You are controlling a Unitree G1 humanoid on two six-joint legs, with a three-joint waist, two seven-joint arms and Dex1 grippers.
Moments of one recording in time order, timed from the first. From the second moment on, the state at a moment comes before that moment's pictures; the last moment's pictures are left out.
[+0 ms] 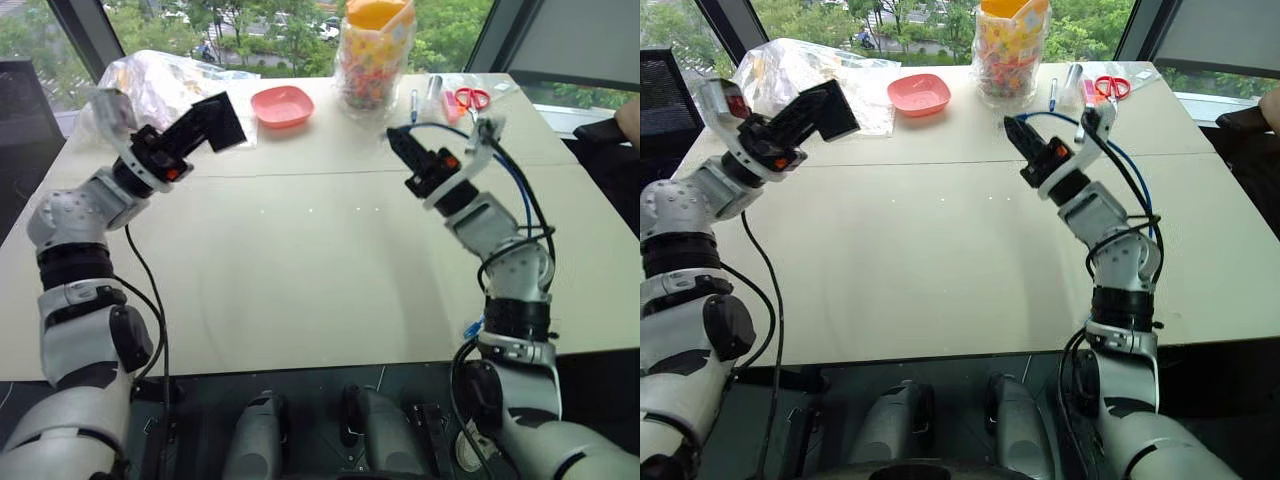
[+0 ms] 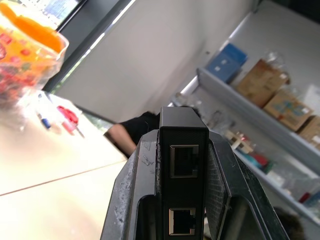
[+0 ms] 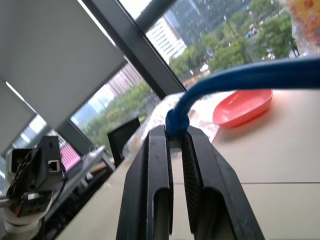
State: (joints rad) left arm -0.95 0.51 0.39 0.63 -0.77 0.83 -1.04; right arm -0.81 -0.32 -0.27 0.21 0.87 0.64 0.39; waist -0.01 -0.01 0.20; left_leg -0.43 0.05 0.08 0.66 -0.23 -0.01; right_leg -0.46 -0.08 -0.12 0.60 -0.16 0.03
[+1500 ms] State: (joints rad) left arm -1.07 0.09 0.07 1.23 -0.14 -0.25 -0.70; right arm -0.56 -0.33 -0.14 0.01 0.38 0.67 0.47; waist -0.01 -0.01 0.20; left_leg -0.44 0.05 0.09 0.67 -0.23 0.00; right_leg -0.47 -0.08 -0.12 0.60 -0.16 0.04
